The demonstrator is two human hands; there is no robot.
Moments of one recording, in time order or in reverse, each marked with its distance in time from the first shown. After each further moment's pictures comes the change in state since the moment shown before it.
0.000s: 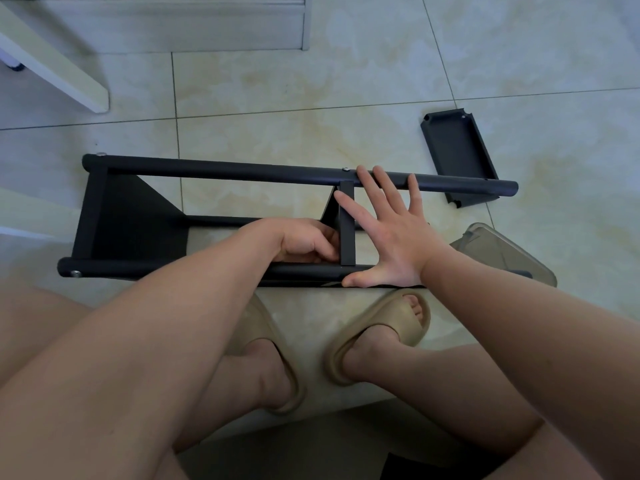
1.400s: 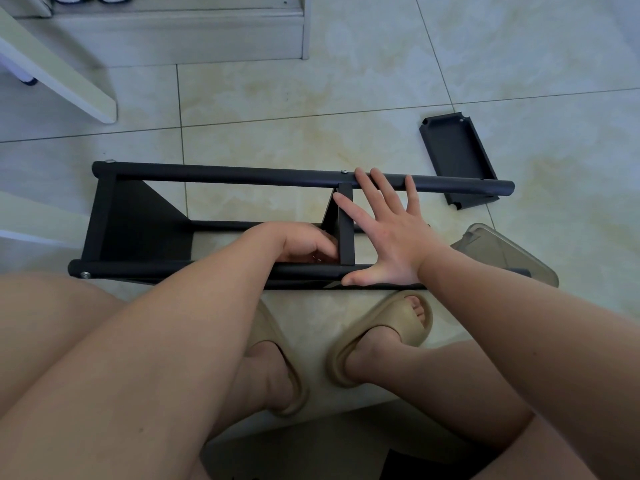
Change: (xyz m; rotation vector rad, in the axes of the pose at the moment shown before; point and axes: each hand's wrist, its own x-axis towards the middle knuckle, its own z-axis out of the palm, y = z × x) left_hand -0.004 0.000 0.000 0.102 0.042 -0.051; right_hand -0.002 -0.002 -0.003 0.003 -0.008 0.018
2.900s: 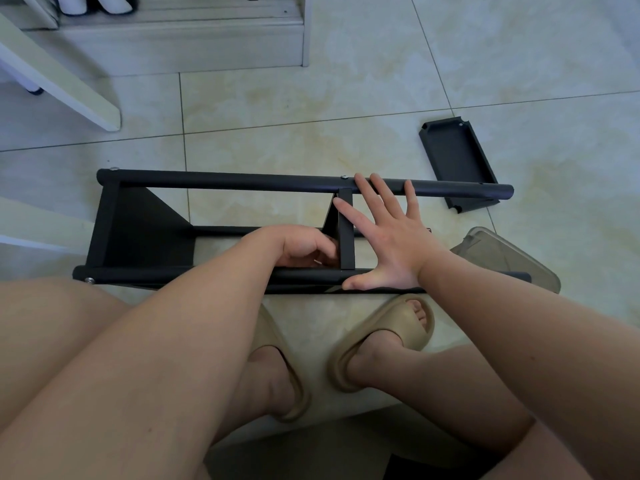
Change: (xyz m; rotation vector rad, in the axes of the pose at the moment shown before) left_hand 0.003 -0.001 -0.001 -0.097 -0.016 -0.017; right_hand 0.001 0.001 0.003 0.004 0.021 -0.002
